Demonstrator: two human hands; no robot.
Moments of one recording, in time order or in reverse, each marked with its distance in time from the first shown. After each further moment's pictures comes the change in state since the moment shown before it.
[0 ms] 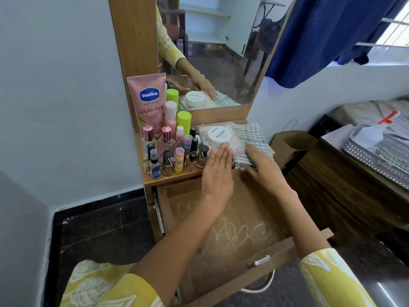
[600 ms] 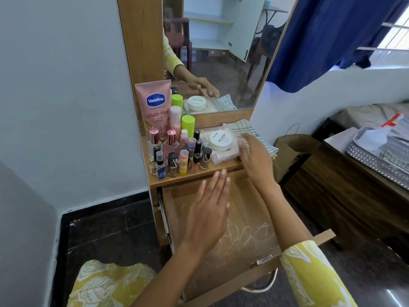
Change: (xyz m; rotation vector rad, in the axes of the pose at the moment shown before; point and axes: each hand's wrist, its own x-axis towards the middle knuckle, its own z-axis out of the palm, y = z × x) left_hand -0.088 -0.005 0.026 -0.450 0.334 0.031; right_hand 0.022 -0.047 0.001 0.201 0.304 0.167
